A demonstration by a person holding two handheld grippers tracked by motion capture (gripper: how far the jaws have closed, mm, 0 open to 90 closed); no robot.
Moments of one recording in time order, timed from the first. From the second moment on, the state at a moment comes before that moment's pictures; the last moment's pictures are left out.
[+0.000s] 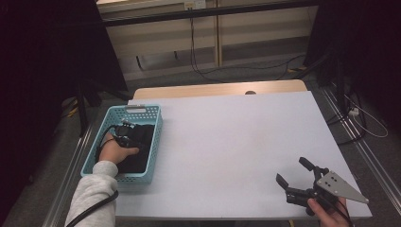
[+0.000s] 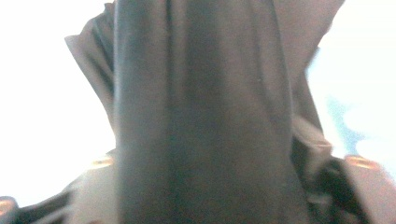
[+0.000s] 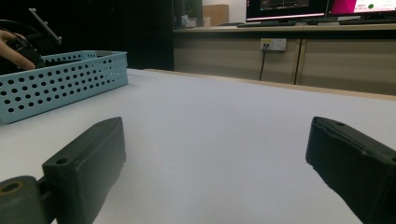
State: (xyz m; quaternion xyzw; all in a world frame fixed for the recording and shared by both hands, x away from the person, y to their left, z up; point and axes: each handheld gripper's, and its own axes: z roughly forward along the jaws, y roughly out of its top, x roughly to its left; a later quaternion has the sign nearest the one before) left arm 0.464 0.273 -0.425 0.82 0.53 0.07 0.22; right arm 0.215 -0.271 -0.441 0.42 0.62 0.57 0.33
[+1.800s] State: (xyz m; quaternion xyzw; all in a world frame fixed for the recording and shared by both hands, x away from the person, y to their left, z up) left arm 0.438 0.184 -0.172 0.76 0.42 0.09 0.49; right arm 0.216 -0.272 -0.442 0.43 0.62 0.57 0.33
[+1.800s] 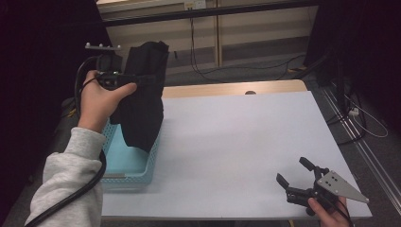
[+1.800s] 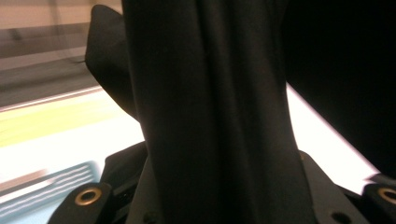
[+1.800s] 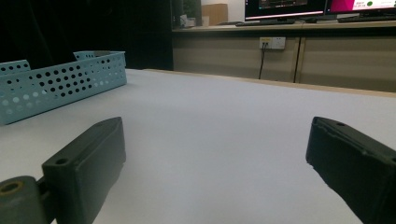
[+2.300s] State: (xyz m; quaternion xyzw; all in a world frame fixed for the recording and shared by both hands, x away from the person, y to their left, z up) left arm 0.408 0.054 -0.133 0.72 0.32 0.02 0.62; right arm 0.216 -0.273 -0.442 0.42 0.62 0.57 0.33
